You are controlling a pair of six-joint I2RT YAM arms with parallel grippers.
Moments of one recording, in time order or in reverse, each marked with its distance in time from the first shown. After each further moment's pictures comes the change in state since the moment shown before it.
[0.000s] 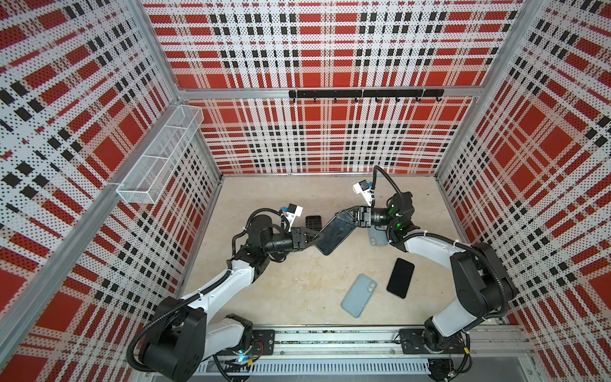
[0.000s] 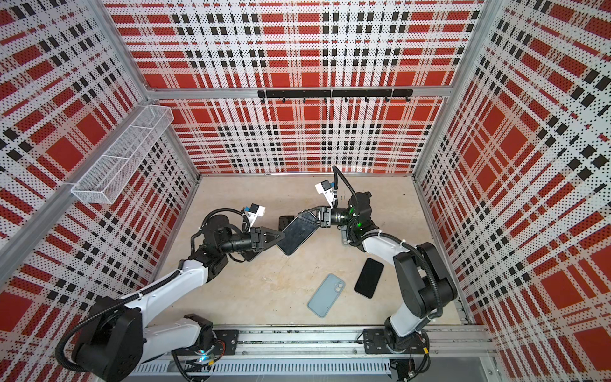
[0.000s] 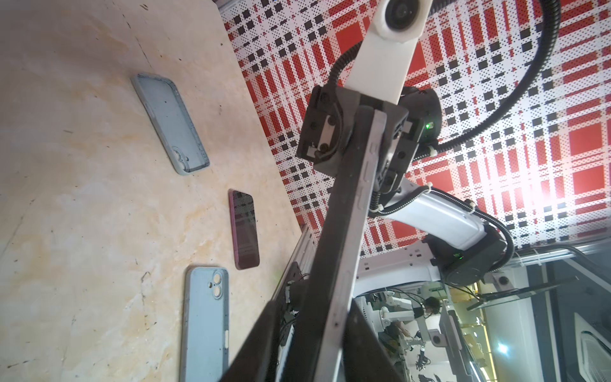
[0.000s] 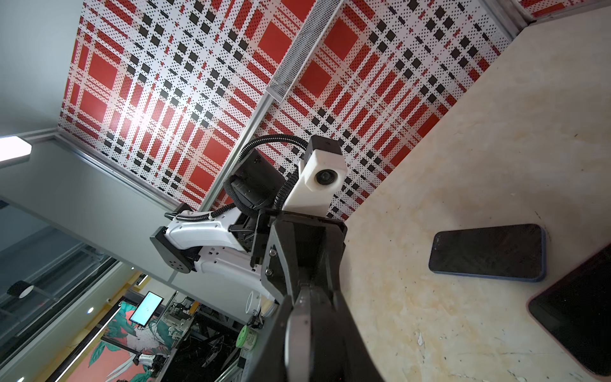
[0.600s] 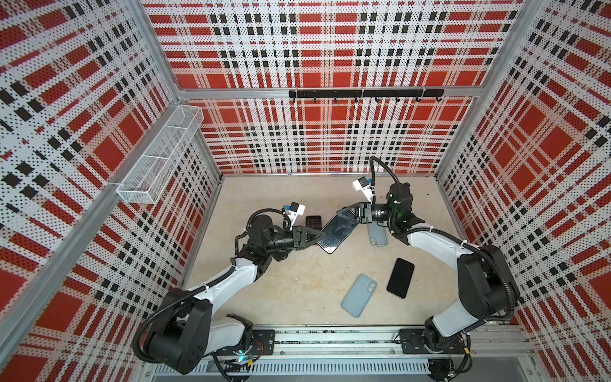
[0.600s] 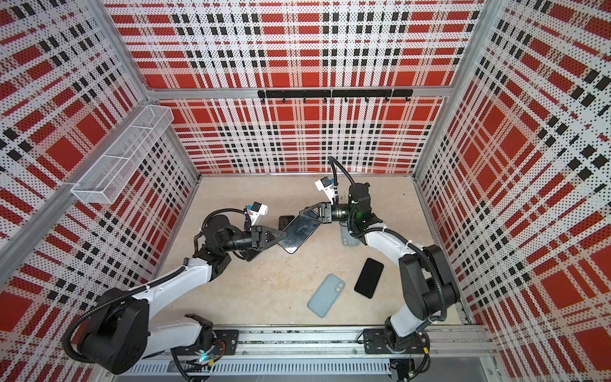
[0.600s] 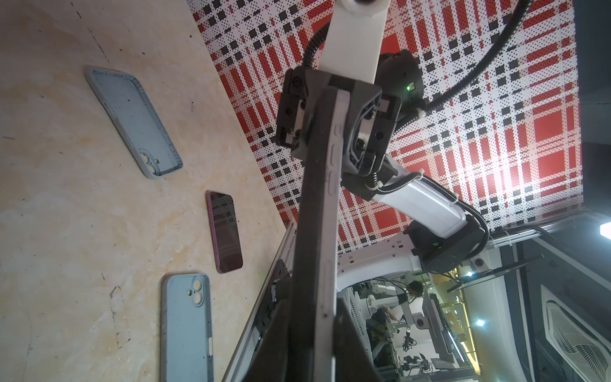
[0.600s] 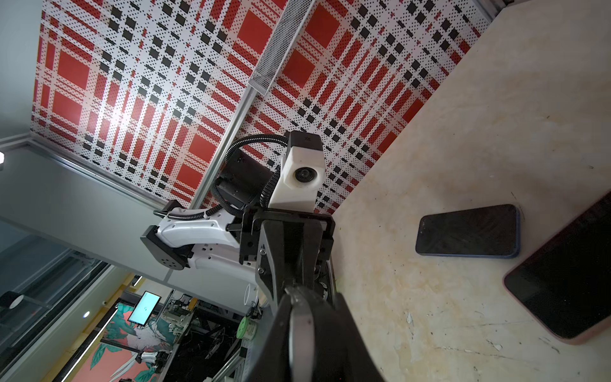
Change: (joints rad) left arm -0.011 0.064 -0.008 0.169 0.049 -0.078; right arm -0.024 -0.027 0.105 -0.389 -0.018 -0.203
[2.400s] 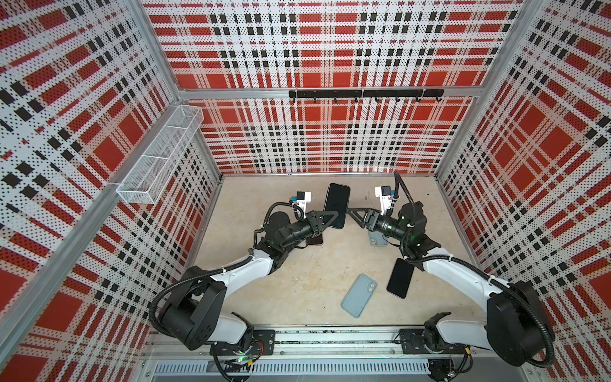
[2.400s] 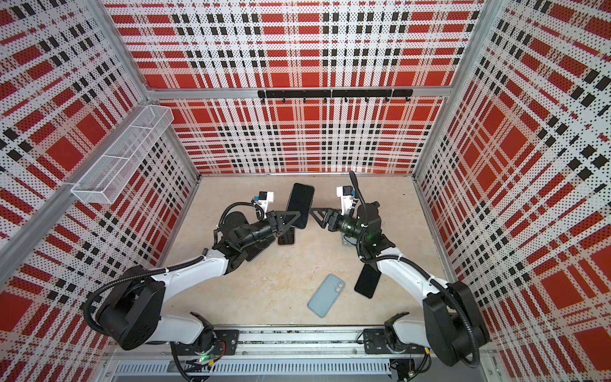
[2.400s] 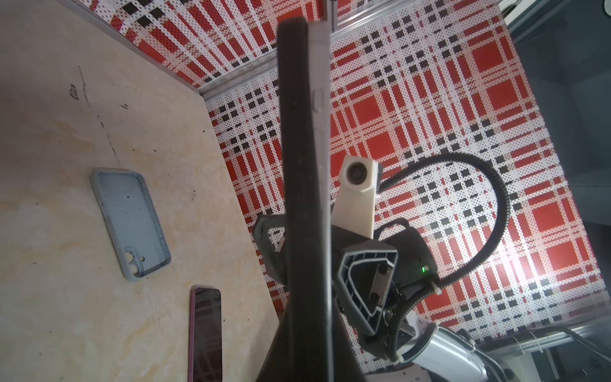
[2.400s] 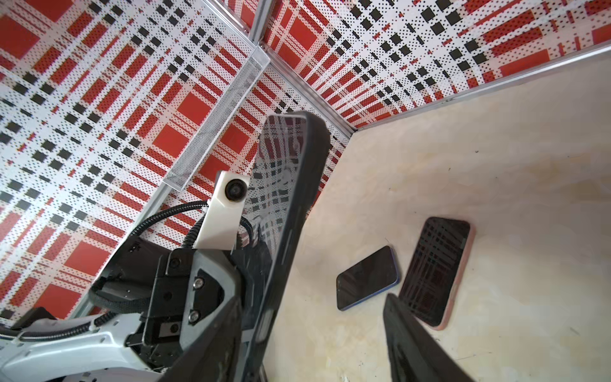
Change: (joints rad) left arm -0.161 0.147 0.115 0.176 -0.486 -0.101; right arm 0.055 -0.298 -0.291 0.047 0.603 0.015
